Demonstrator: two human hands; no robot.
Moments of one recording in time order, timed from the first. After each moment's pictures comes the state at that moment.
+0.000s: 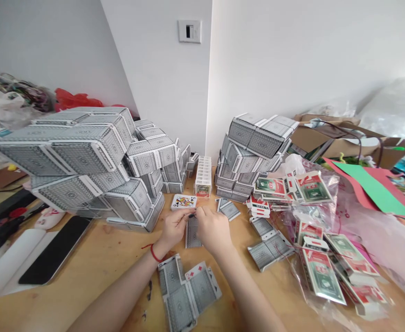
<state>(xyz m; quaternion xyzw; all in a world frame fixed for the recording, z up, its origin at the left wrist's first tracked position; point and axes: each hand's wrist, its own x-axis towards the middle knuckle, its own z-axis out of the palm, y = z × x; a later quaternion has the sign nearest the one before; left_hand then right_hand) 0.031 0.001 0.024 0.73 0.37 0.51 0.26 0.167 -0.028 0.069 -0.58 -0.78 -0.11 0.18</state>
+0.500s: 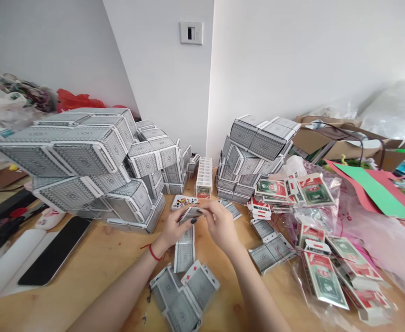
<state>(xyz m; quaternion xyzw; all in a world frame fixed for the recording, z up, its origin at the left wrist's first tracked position) 0.025 0.008 0.024 0.70 0.35 0.46 0.41 0.185 -0.017 0.072 -0.49 -0.73 0.16 0.45</state>
